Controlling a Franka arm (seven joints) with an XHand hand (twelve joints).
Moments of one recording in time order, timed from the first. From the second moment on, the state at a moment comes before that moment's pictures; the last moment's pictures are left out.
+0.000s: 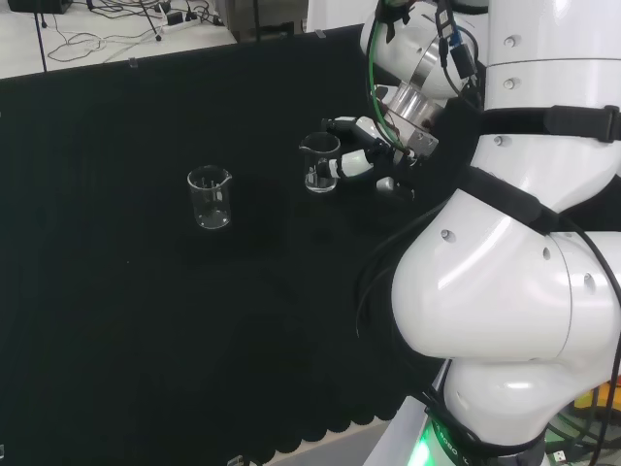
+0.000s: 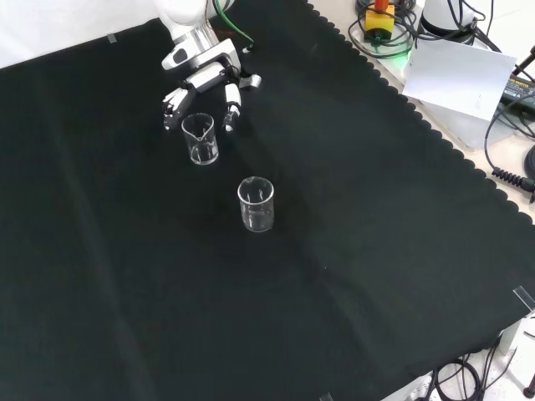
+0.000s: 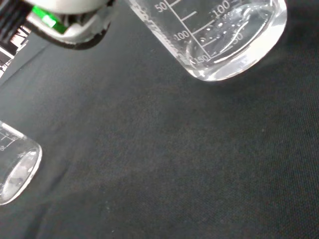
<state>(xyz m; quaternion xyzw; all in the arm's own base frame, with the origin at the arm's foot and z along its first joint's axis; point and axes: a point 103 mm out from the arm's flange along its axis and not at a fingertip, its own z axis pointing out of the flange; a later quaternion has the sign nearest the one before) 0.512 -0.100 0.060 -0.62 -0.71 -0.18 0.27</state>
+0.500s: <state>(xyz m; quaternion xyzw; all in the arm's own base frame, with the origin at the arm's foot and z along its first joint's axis) 0.520 -0.094 0.055 -0.62 -0.70 -0.21 0.28</state>
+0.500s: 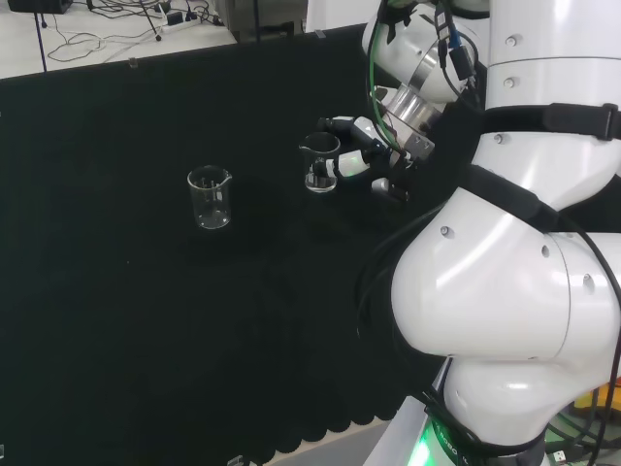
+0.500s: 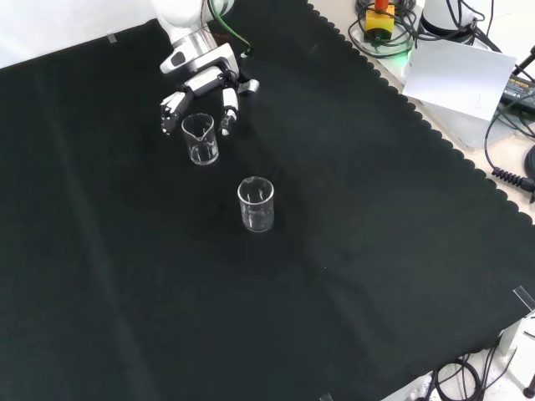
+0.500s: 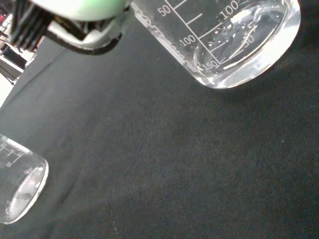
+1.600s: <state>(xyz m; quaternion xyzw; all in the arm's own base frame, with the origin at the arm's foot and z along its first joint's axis) 0.525 -0.086 0.038 -0.60 -0.69 -0.26 0.31</state>
